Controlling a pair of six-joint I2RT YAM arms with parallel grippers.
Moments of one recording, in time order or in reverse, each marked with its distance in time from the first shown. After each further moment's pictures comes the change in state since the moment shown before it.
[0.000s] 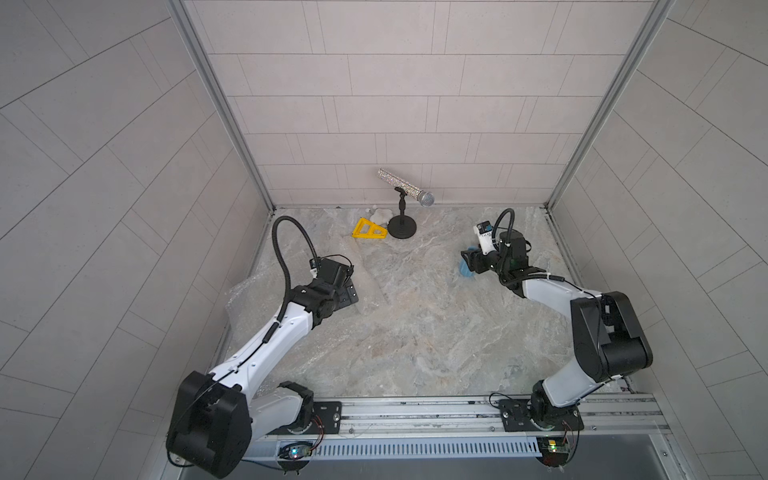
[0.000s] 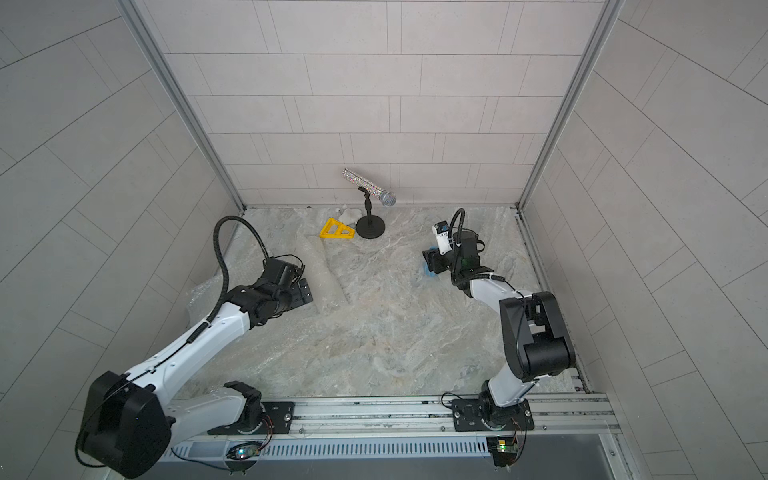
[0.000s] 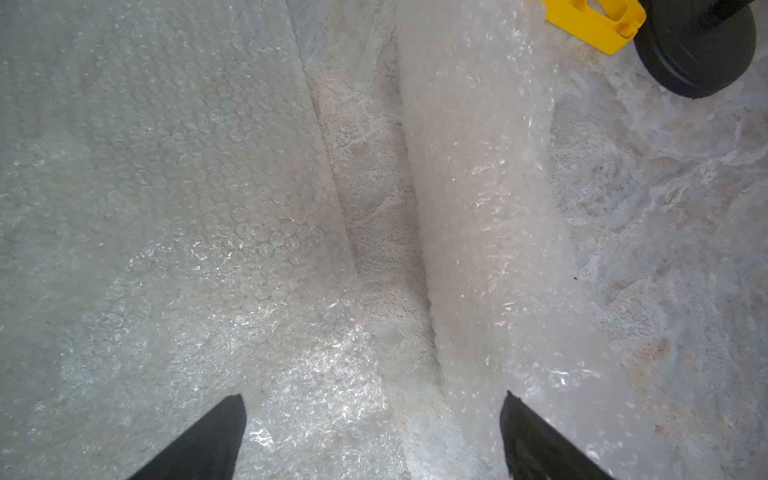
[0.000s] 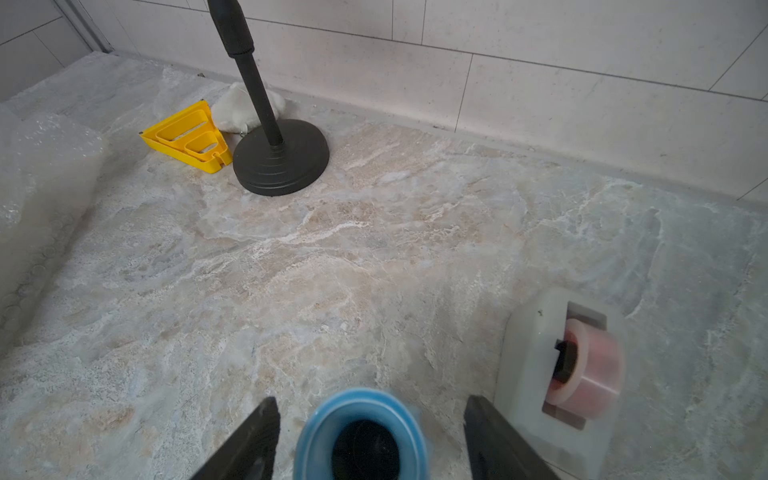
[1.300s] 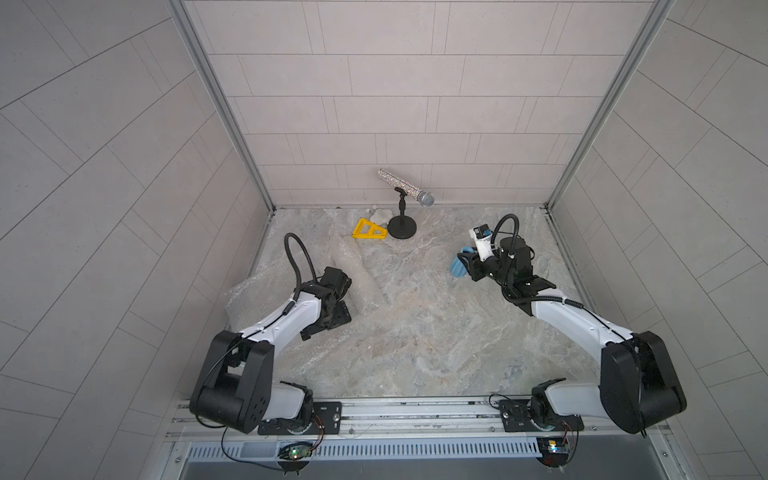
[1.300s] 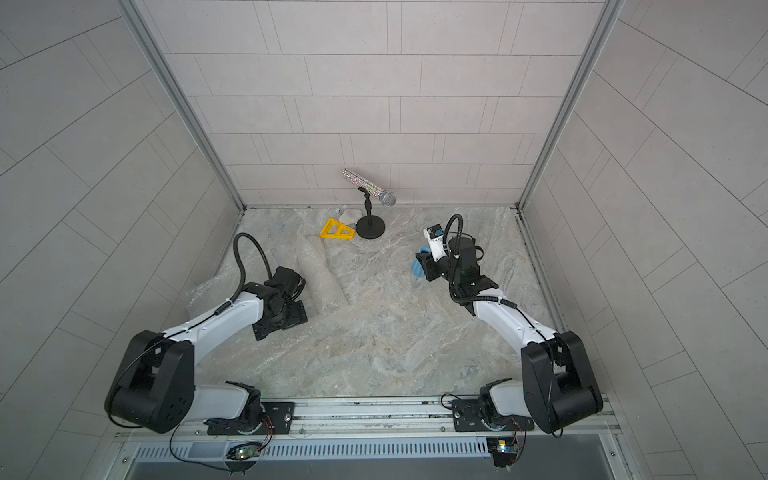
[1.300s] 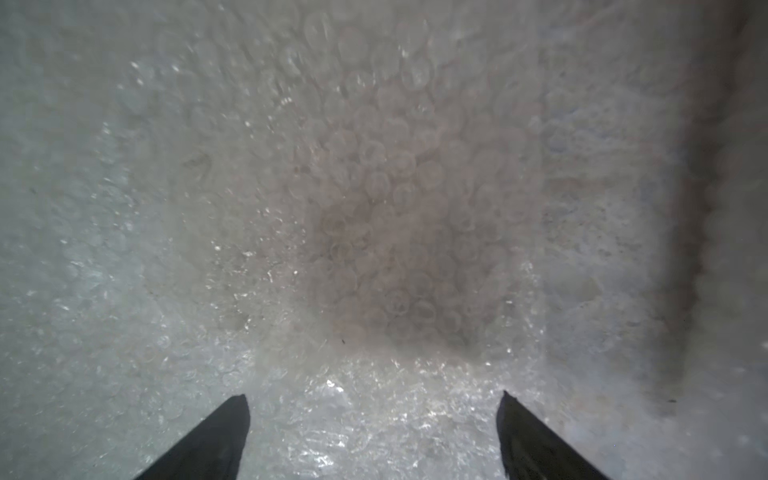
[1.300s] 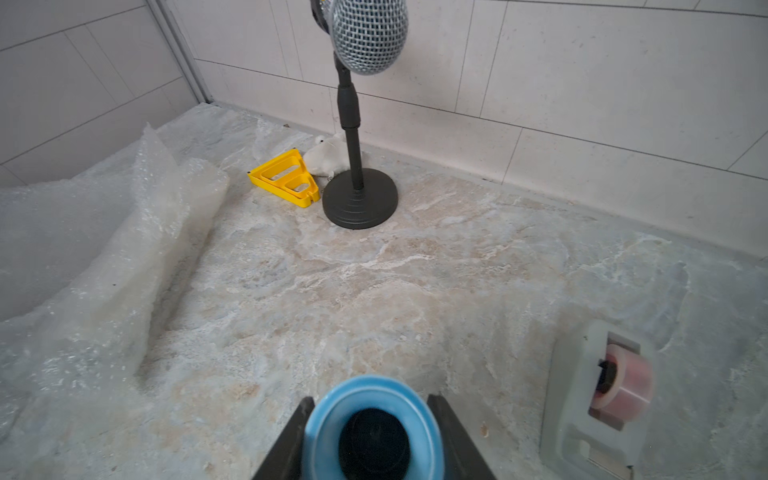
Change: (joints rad) left arm 0.078 0.235 -0.039 -0.134 0.062 -0.013; right arm 0.126 -0.278 -0.090 -0.070 -0.009 0.076
